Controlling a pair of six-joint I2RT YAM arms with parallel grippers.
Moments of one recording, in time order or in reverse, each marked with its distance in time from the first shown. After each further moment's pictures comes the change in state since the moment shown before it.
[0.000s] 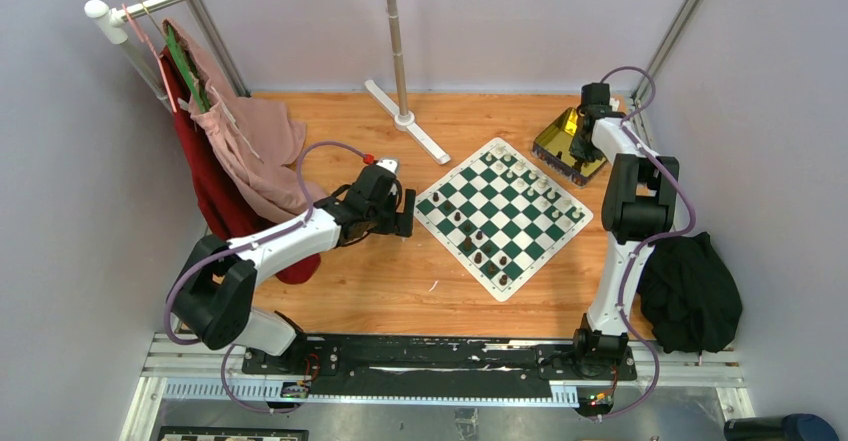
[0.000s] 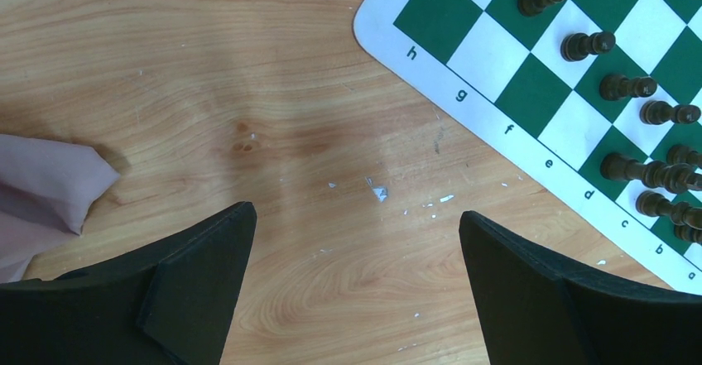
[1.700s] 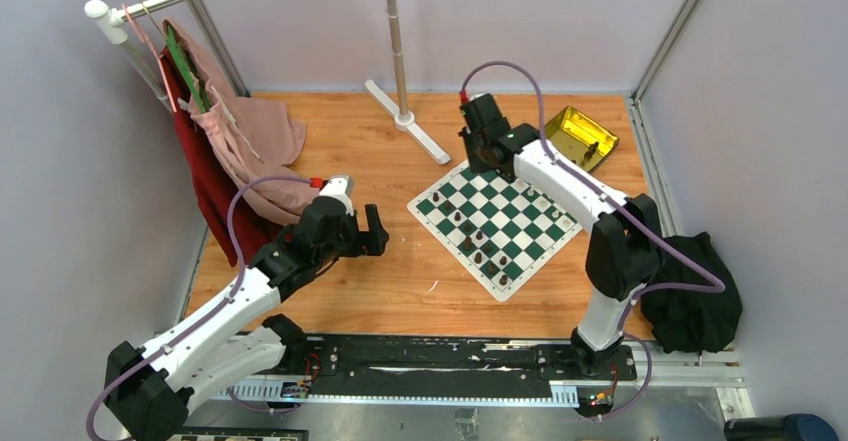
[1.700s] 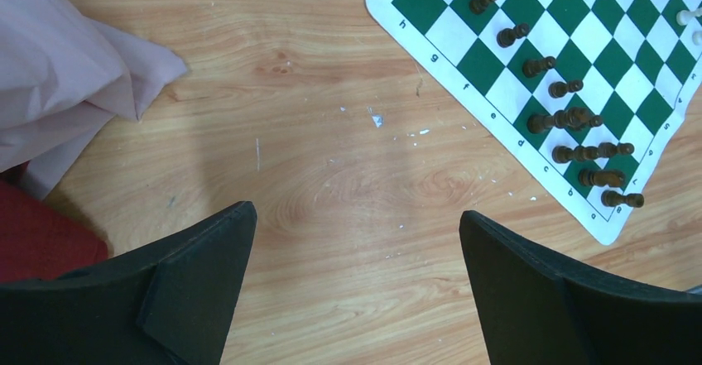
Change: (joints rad) left arm 0.000 -0.577 -0.238 -0.120 -0.028 -0.124; right arm 0.610 -0.362 -0.127 -0.086 -0.003 -0.093
